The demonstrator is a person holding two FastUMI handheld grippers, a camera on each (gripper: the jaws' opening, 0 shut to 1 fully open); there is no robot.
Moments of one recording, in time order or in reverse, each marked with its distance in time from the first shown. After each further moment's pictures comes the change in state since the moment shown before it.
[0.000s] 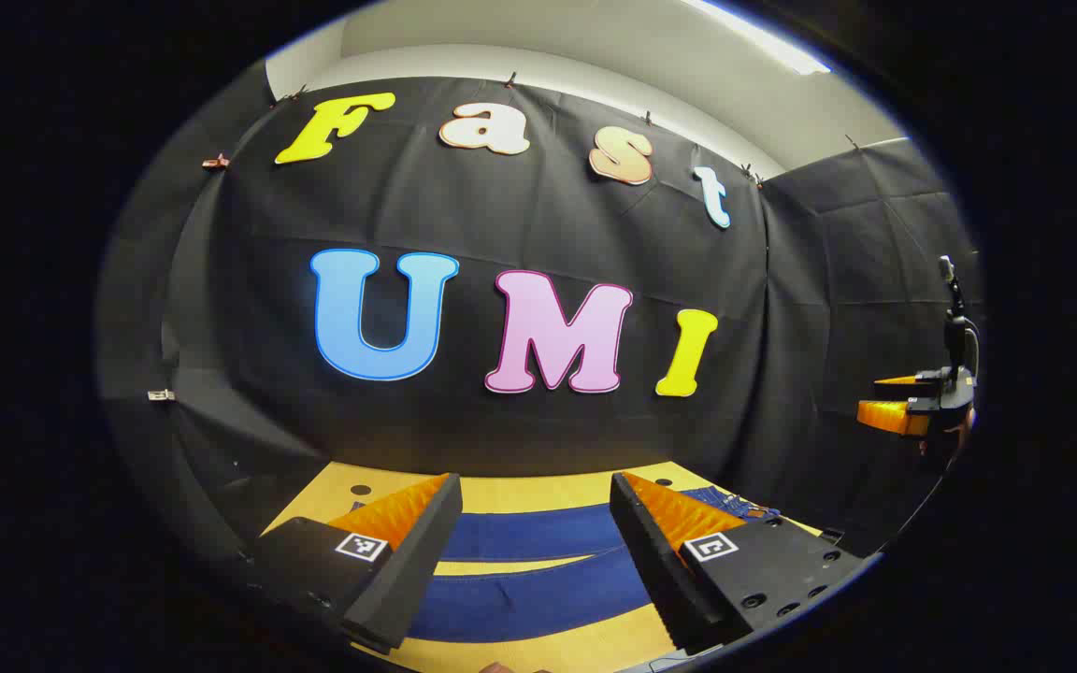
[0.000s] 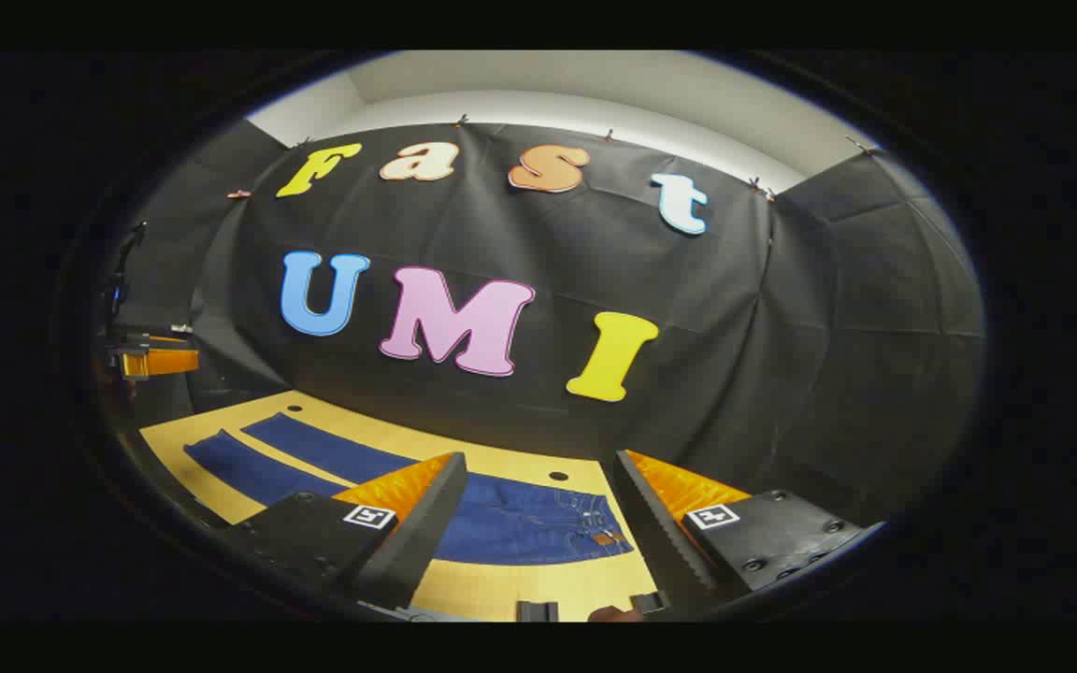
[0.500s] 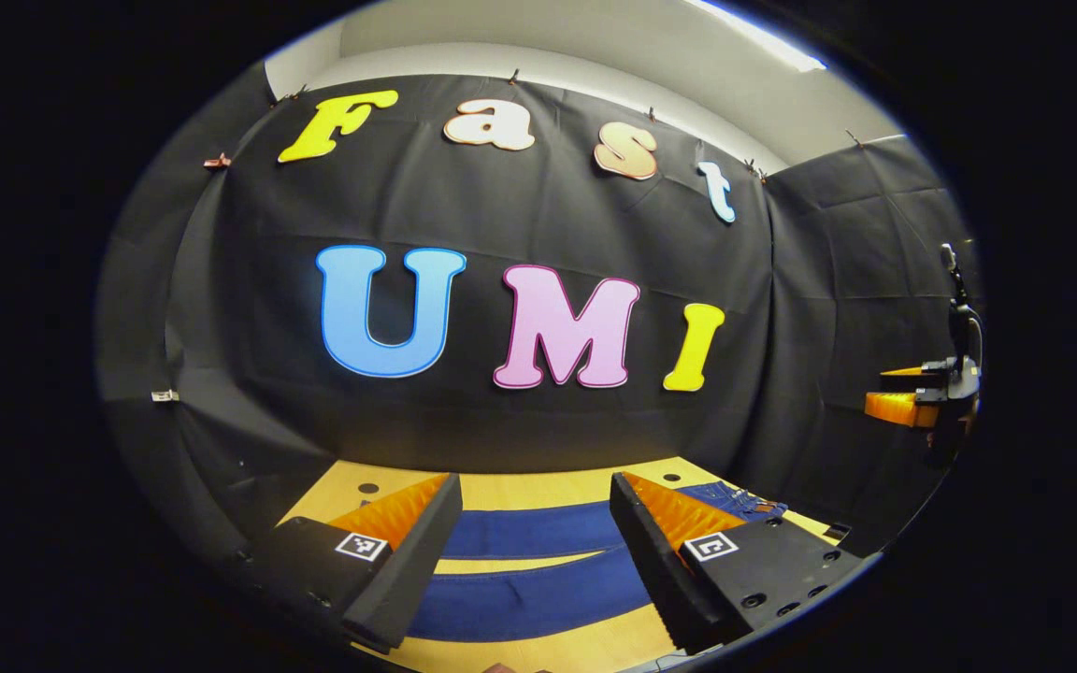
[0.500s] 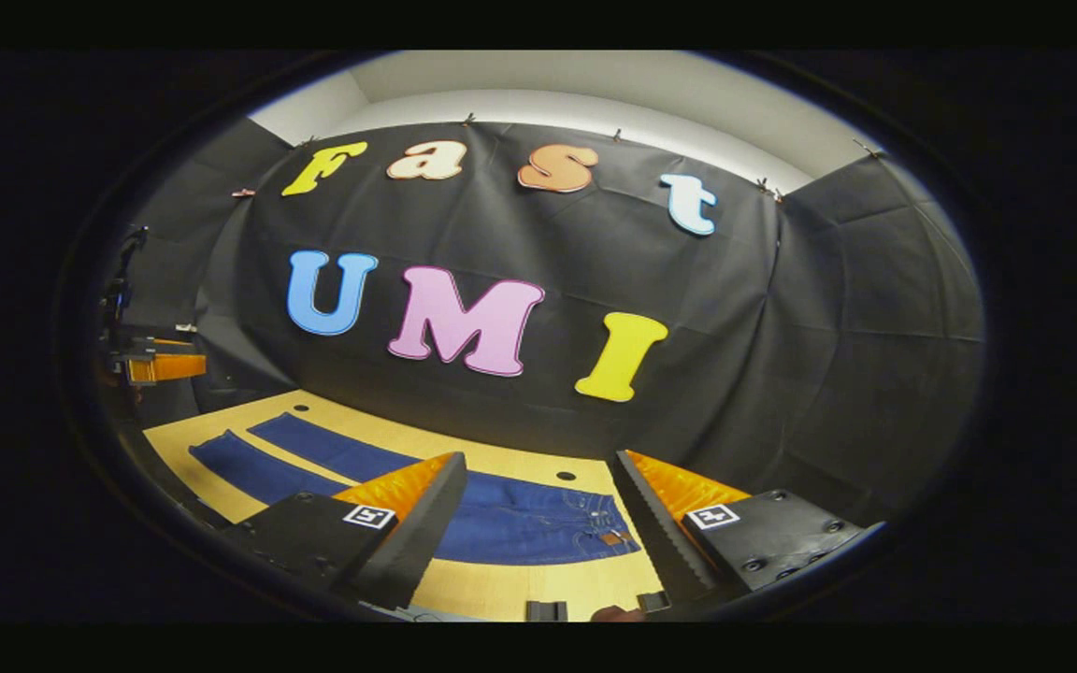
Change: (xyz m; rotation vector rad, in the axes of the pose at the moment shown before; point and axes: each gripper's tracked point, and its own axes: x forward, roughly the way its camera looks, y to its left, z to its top) left arm -0.001 0.013 0.008 0.007 -0.021 0.001; right arm 0.006 0.011 0.008 0.010 -0.003 0.014
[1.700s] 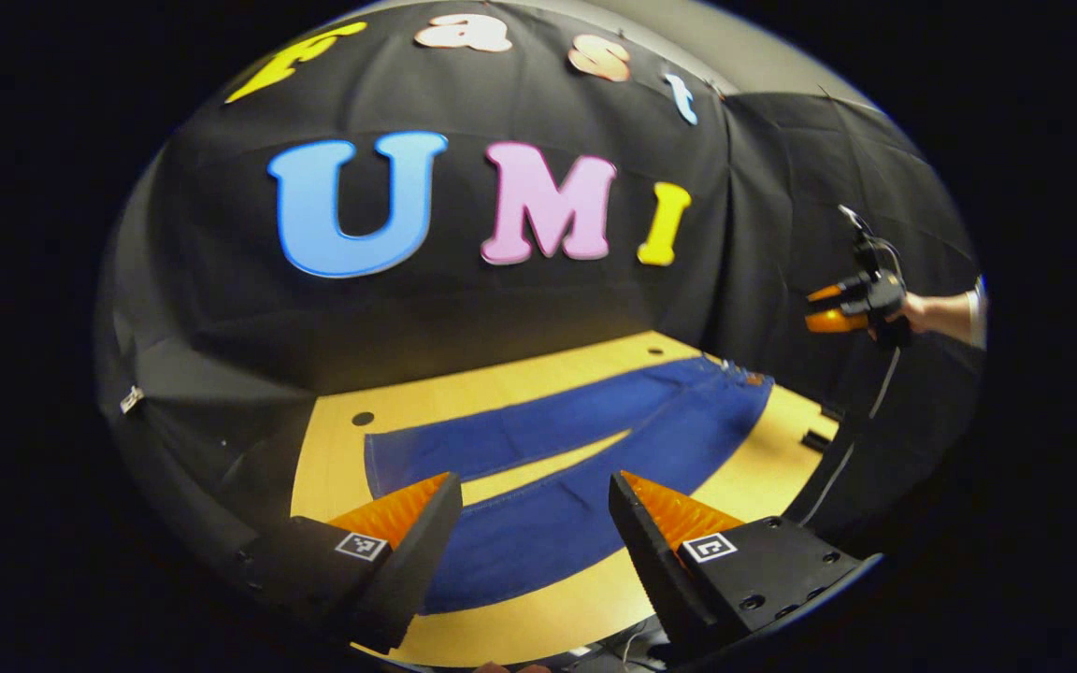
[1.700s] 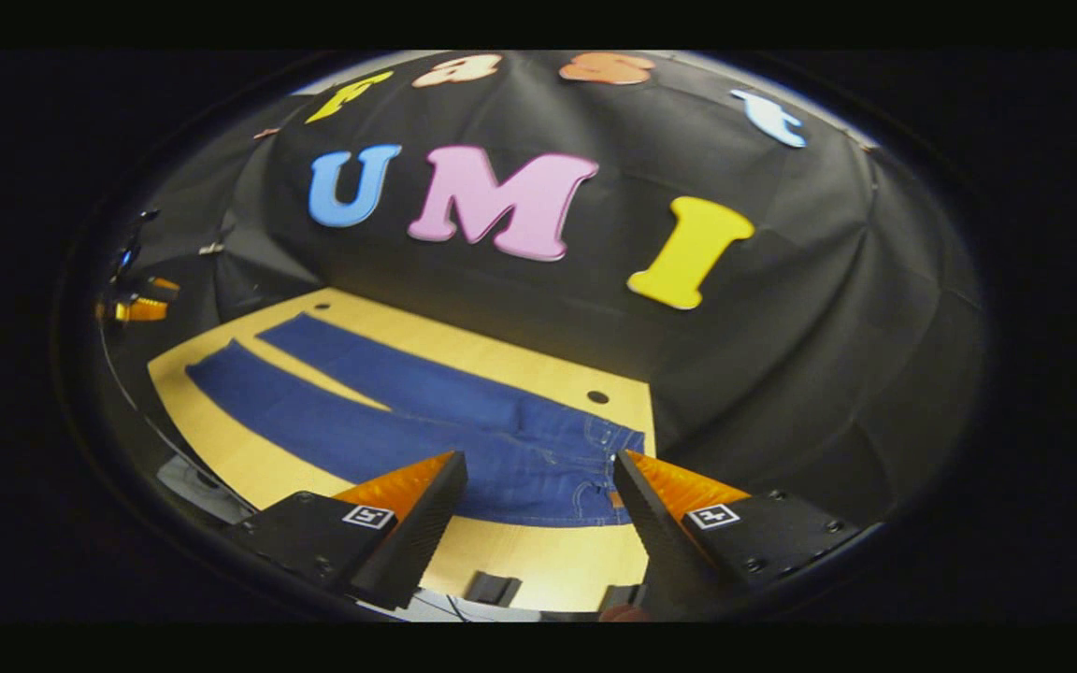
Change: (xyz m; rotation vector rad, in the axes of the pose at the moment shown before) left arm 0.000 0.108 -0.139 0.176 0.479 -0.299; right arm 0.111 -0.020 -0.171 -0.155 0.450 0.266
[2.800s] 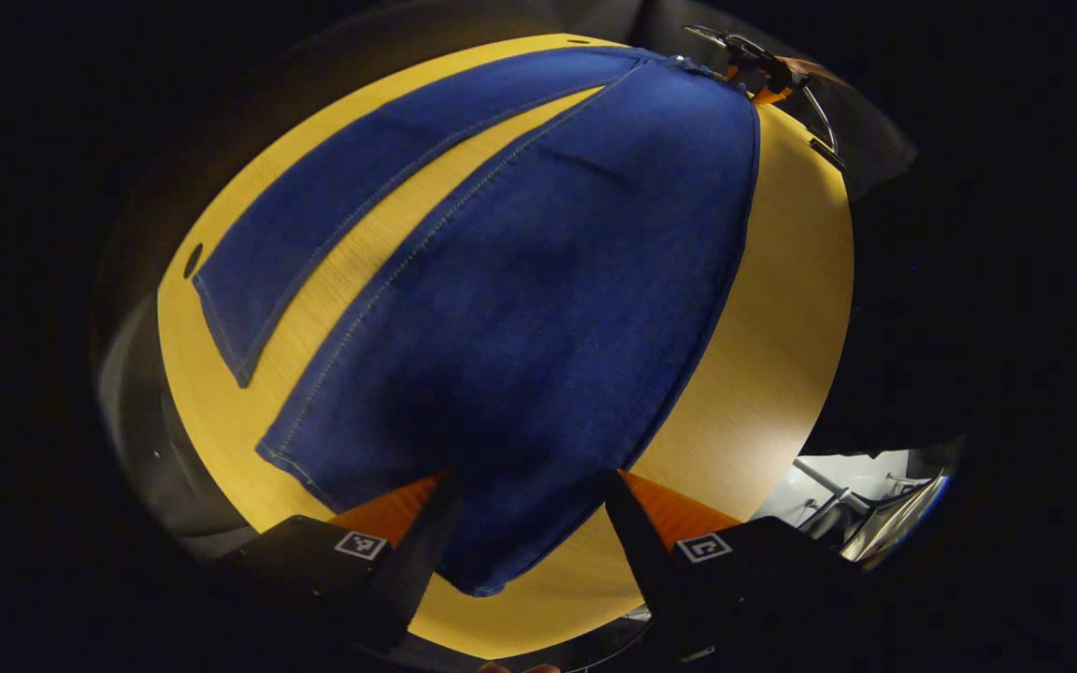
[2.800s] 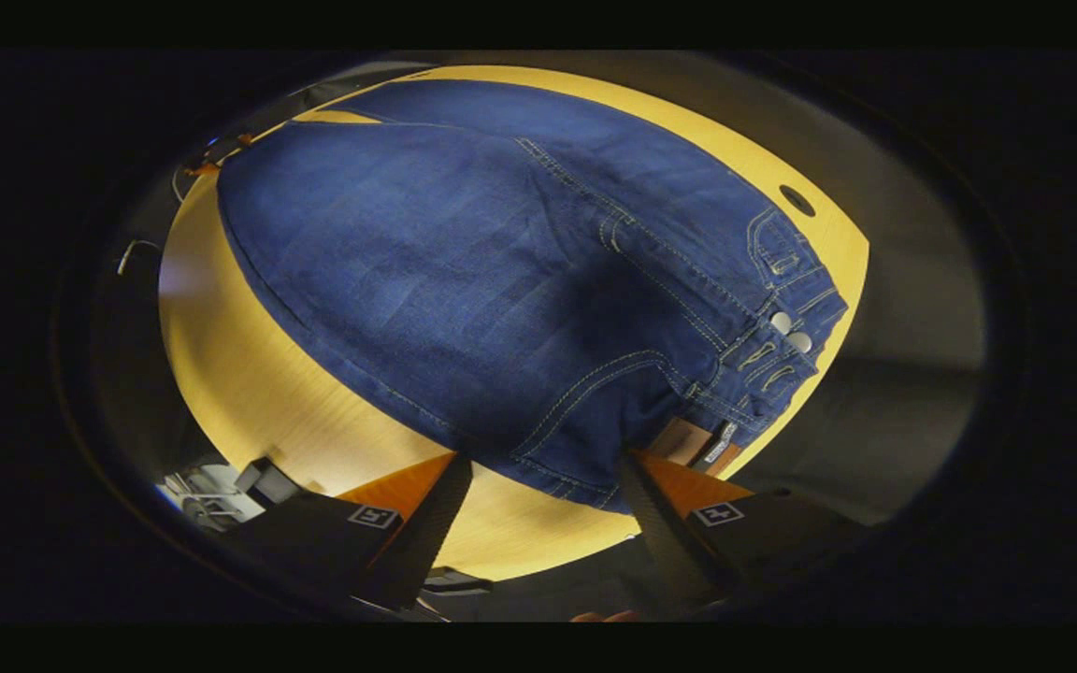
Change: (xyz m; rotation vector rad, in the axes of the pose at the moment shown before) left arm 0.113 0.062 -0.235 0.269 0.915 -0.253; right arm 0.163 -0.056 -0.248 -0.308 0.841 0.452
